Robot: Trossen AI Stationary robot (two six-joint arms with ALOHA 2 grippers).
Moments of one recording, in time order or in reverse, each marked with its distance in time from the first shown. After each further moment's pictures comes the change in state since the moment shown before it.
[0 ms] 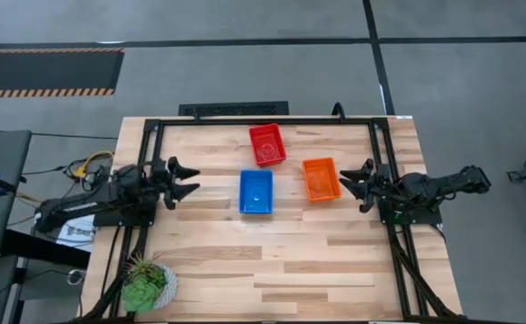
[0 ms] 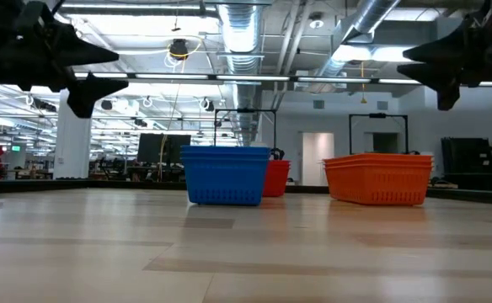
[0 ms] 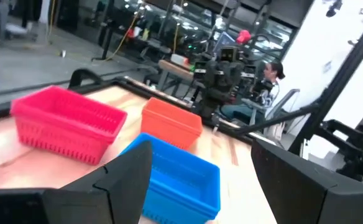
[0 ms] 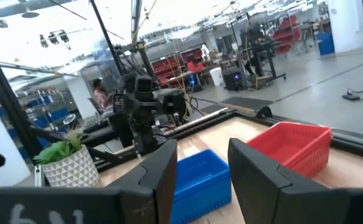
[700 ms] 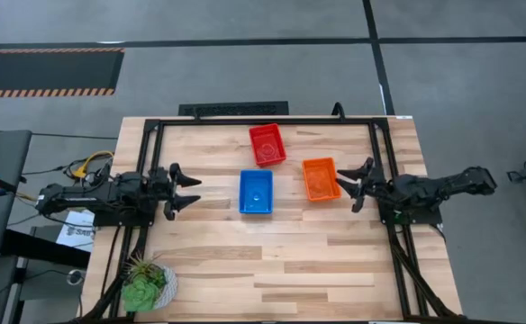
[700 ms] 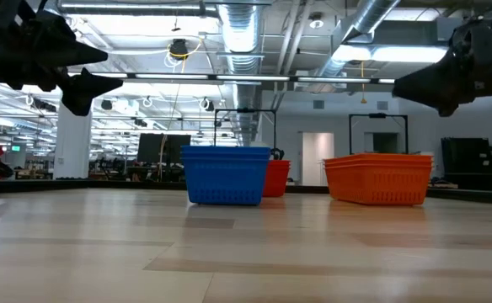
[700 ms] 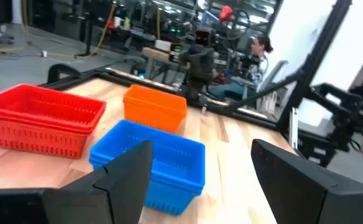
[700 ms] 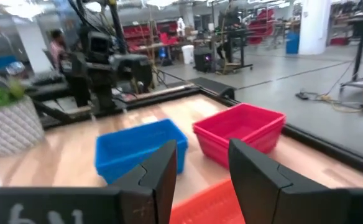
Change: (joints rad) left arm -0.252 0.006 0.004 -0.041 -0.171 0.111; right arm -0.048 0.072 -0.002 -0.099 0.044 -0.117
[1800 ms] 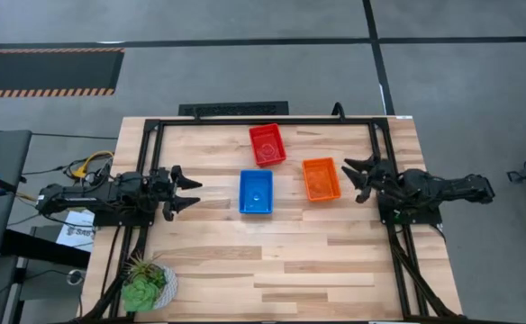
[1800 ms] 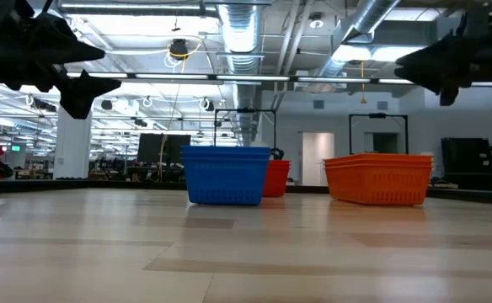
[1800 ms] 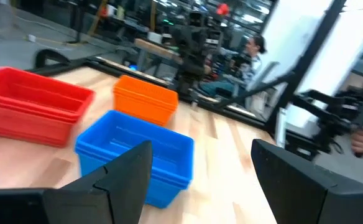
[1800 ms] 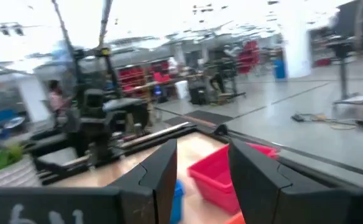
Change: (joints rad) left arm 0.001 0.002 0.000 -0.007 0.036 -0.066; right arm -0.097 -0.065 0.036 0.080 -0.009 -0.006
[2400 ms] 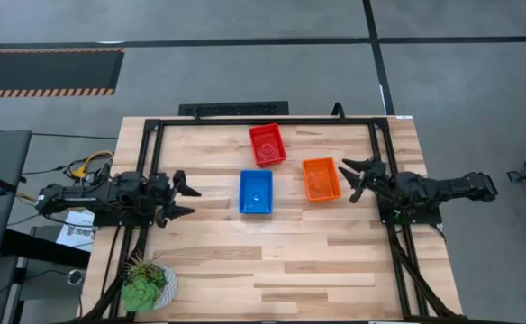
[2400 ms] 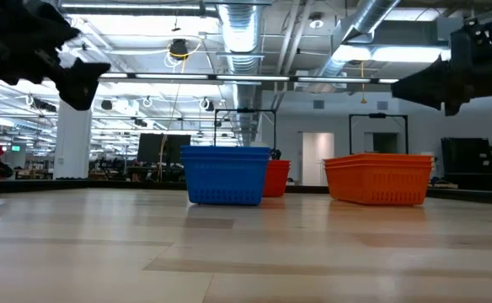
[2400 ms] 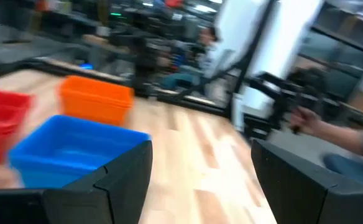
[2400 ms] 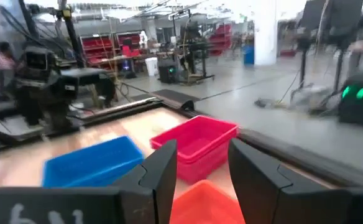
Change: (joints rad) left arm -0.001 -0.002 0.000 0.027 0.194 0.043; right arm 0.012 0.038 -0.037 -0.081 0.106 -0.070
